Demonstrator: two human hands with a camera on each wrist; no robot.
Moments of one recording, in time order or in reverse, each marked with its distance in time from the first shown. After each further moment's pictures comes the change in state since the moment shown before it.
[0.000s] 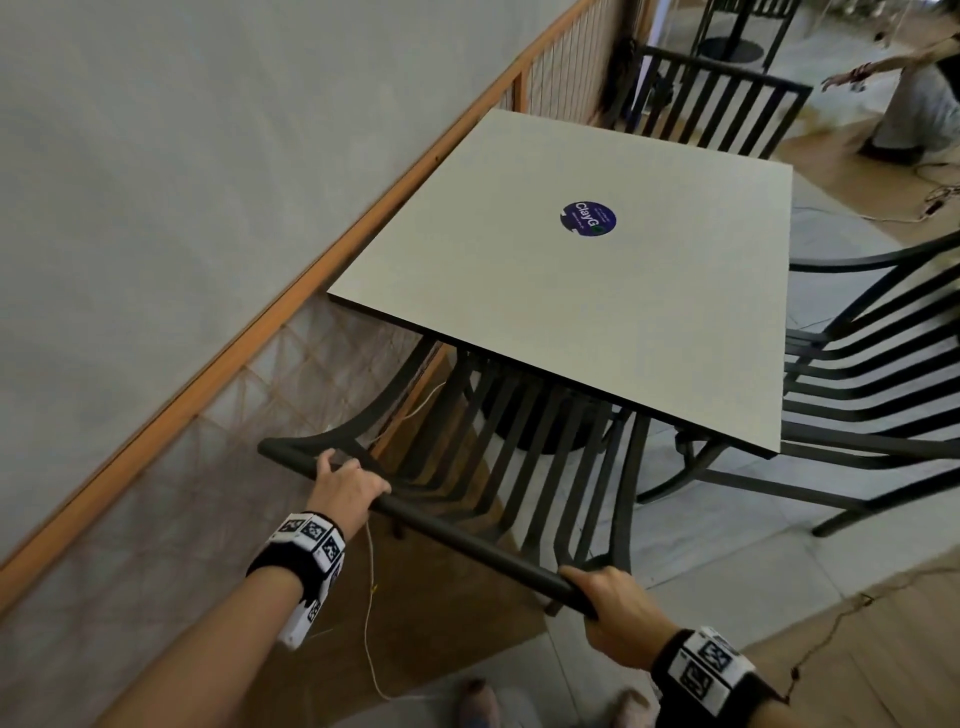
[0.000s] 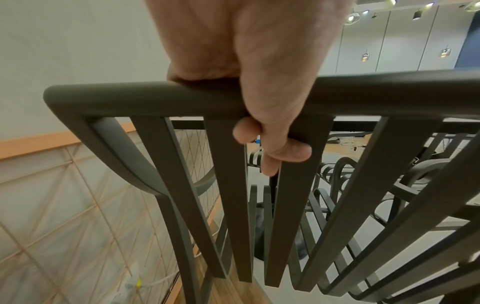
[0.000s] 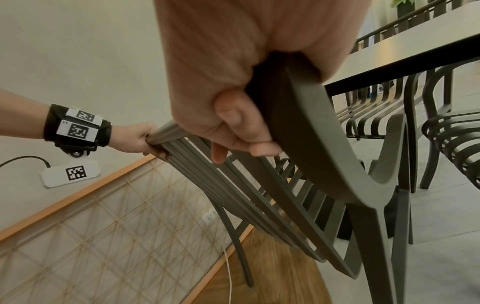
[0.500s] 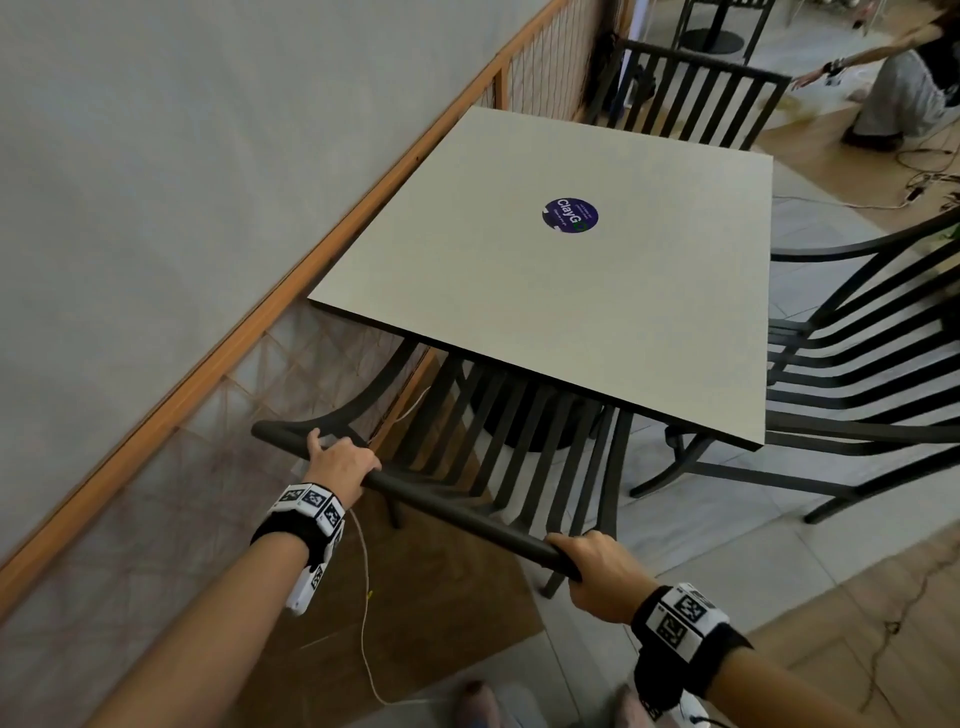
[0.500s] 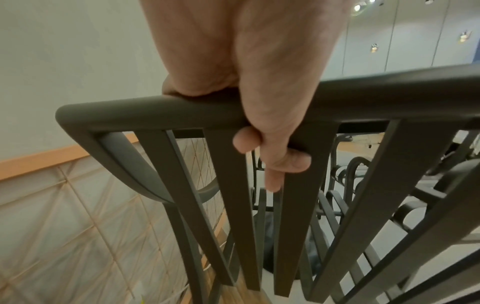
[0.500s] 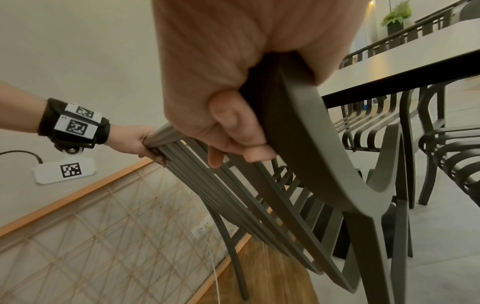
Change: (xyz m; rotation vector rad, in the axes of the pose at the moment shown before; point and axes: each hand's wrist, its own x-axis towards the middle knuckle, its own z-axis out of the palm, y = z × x) left_hand 0.039 0.001 -0.020 0.009 -0.097 -0.040; right_hand 0.021 0.006 -0.025 0.001 0.062 -0.075
